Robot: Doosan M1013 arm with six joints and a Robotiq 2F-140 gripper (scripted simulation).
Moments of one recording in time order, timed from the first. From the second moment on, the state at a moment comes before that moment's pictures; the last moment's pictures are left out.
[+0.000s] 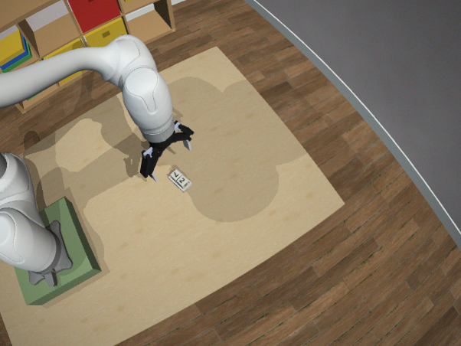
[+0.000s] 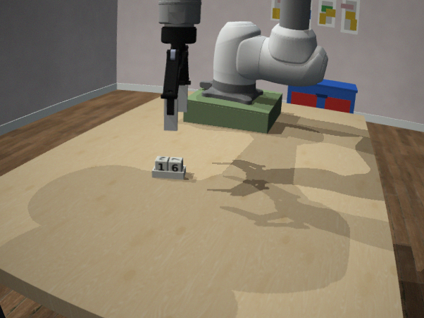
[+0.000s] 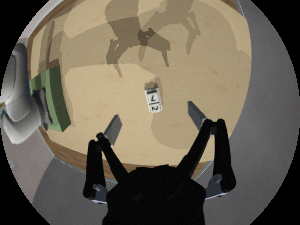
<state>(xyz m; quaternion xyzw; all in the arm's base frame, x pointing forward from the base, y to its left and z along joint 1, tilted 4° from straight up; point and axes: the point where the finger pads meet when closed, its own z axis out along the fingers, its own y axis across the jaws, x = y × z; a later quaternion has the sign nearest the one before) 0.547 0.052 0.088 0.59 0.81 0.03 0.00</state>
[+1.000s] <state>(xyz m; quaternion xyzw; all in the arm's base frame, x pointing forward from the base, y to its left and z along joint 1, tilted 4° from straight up) 0.545 0.050 0.133 0.59 0.81 0.03 0.01</state>
